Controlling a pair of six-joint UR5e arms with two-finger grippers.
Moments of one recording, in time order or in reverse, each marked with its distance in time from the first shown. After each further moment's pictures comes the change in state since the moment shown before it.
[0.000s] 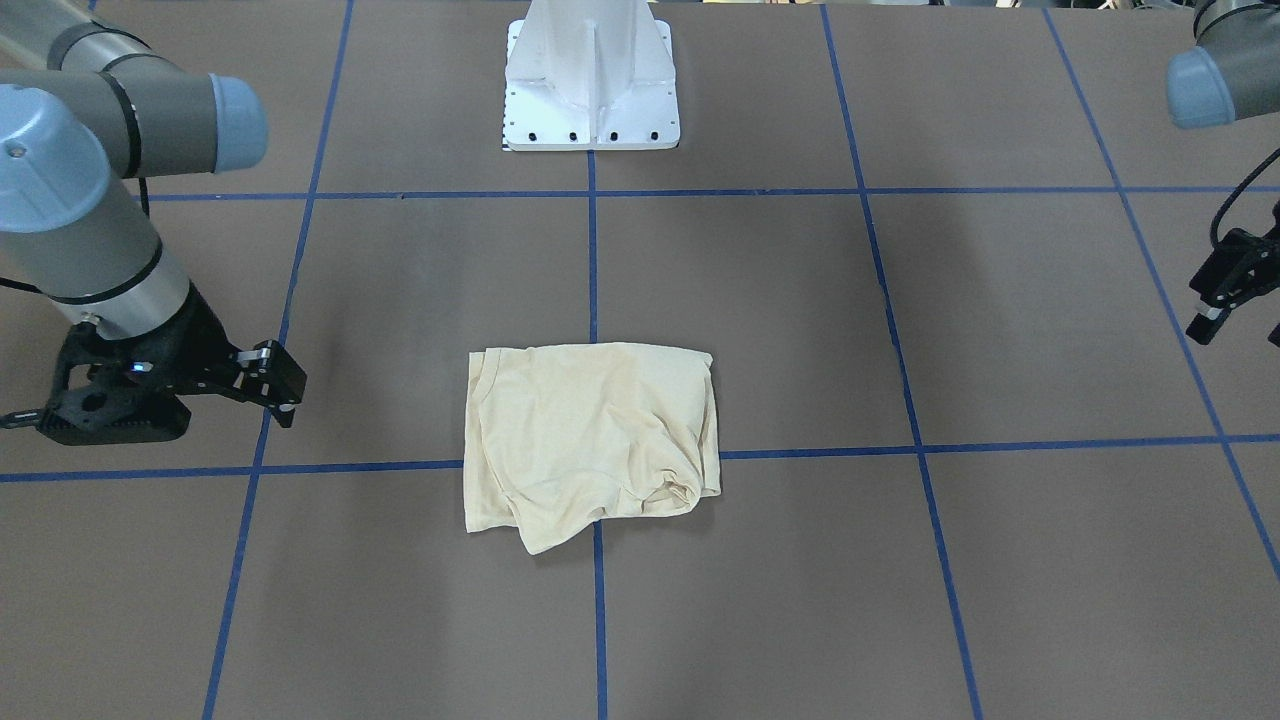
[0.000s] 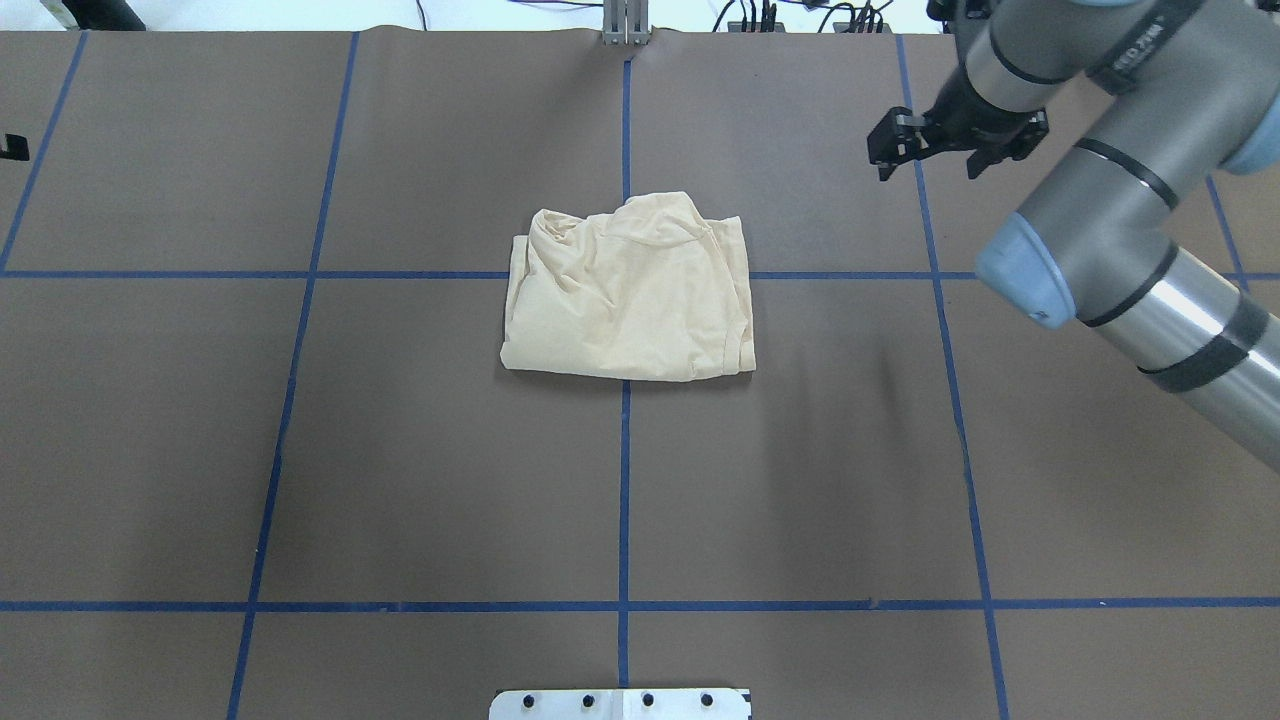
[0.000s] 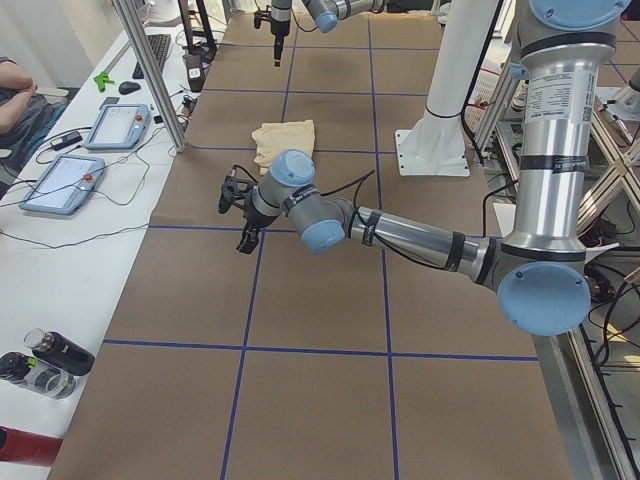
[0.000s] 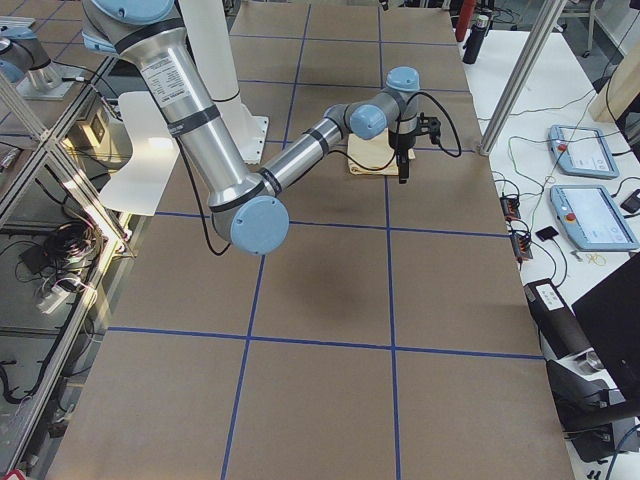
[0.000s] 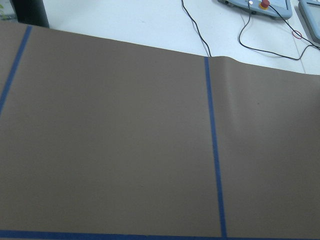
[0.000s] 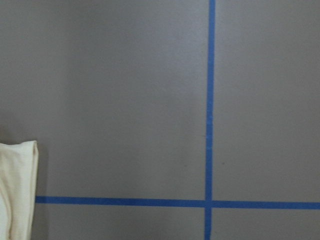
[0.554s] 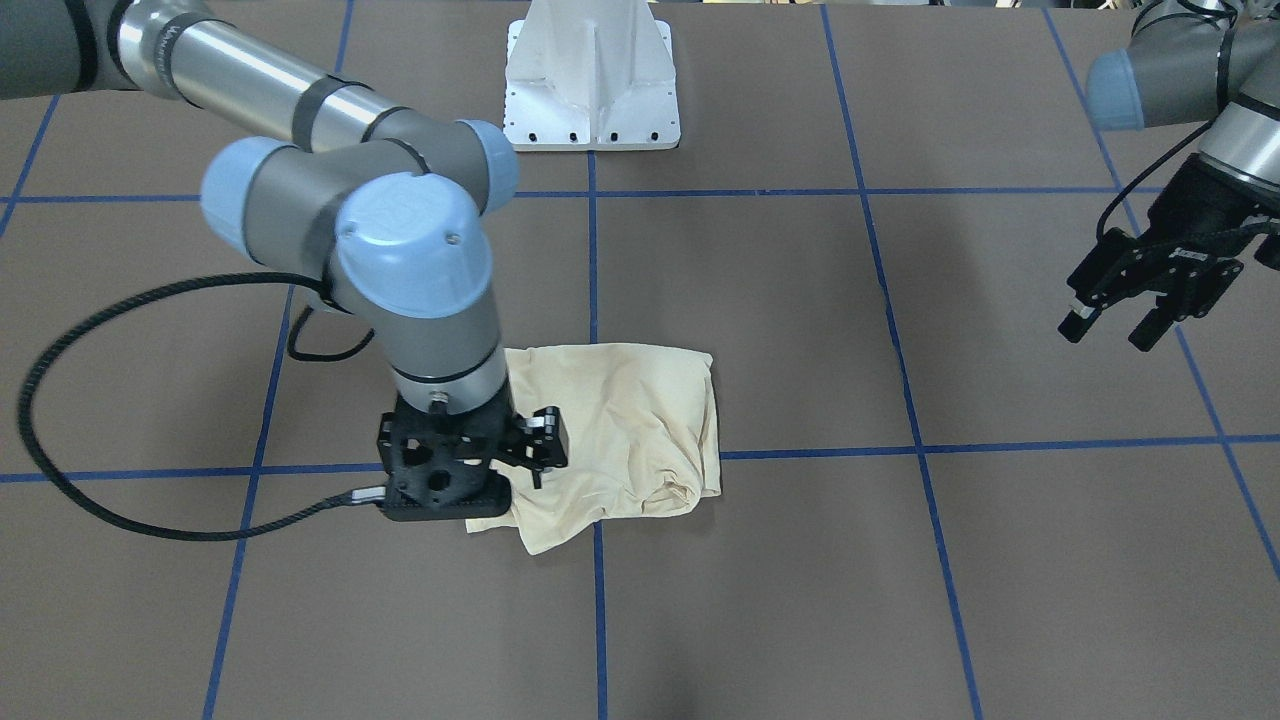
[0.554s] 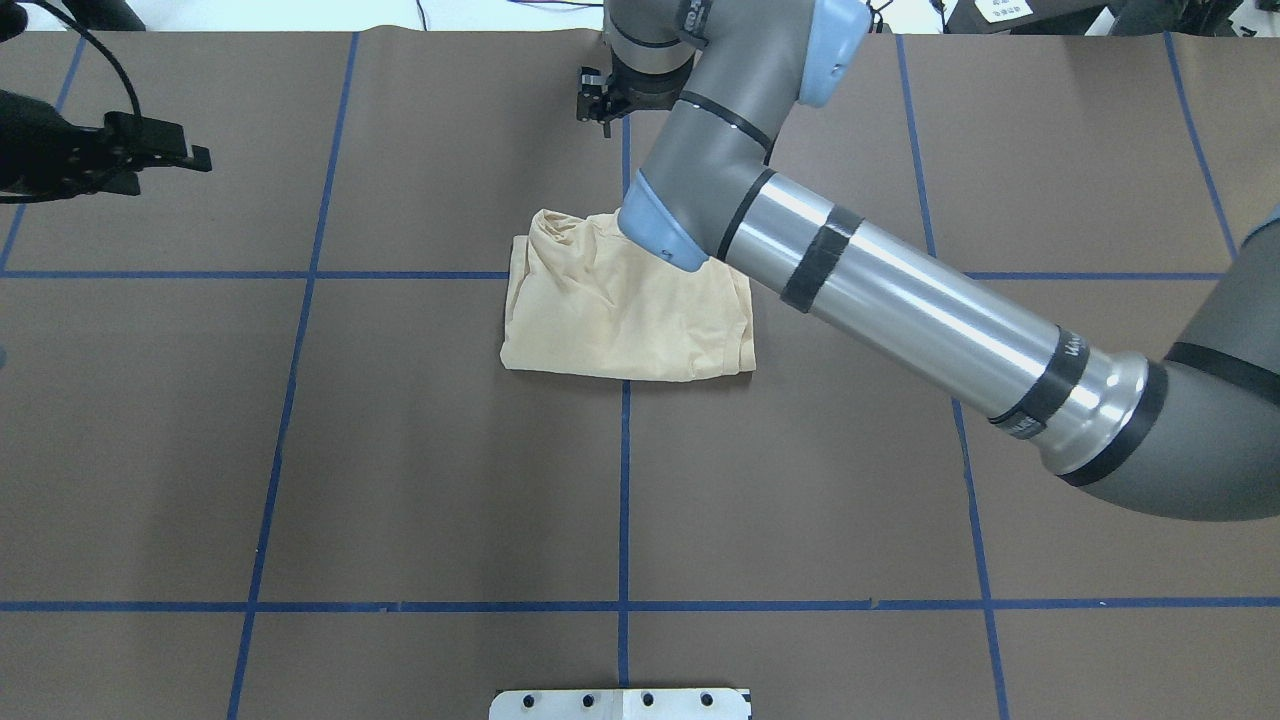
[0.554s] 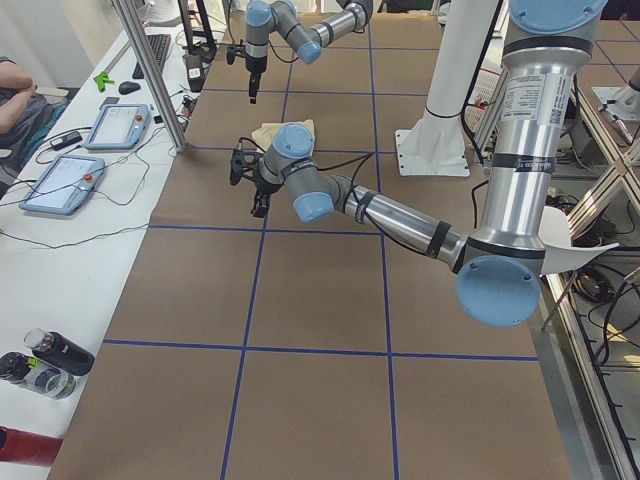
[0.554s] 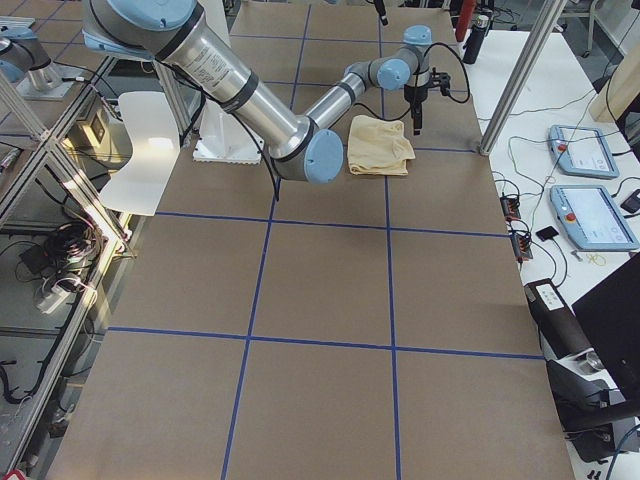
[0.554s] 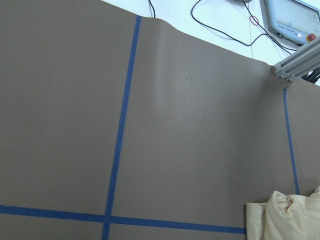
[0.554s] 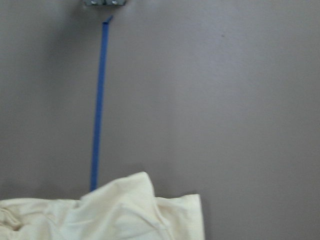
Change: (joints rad) left arm 0.131 -0.084 -0.044 0.010 -0.016 -0.275; right arm -0.138 0.407 -0.333 0.025 -0.092 0.149
